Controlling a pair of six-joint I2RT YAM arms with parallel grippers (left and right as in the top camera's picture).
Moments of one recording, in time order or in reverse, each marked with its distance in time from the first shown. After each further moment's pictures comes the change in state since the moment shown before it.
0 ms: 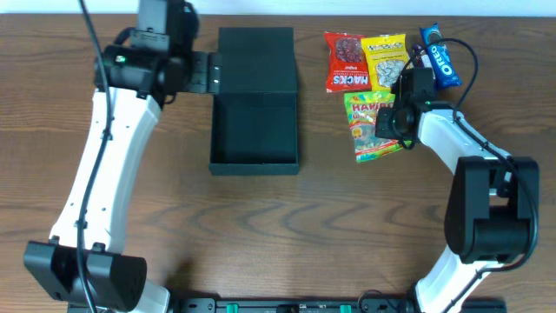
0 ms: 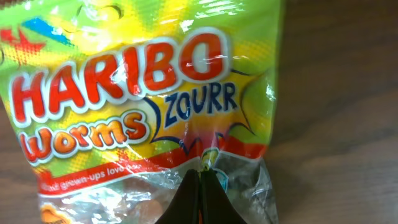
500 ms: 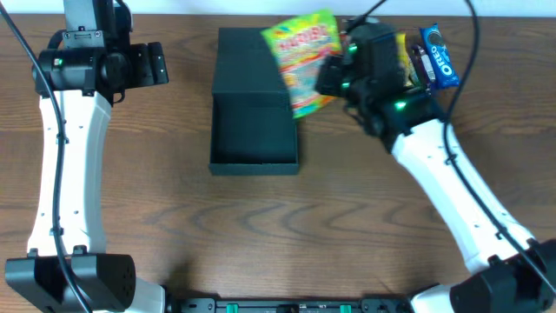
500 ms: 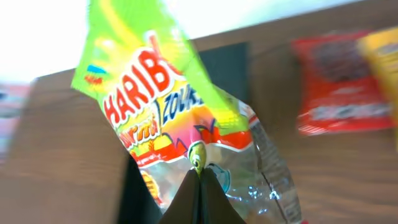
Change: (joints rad) left arm 0.200 -0.027 0.000 0.000 0.001 -0.008; right arm 0.410 -0.315 0.236 0.028 -0.024 0.411
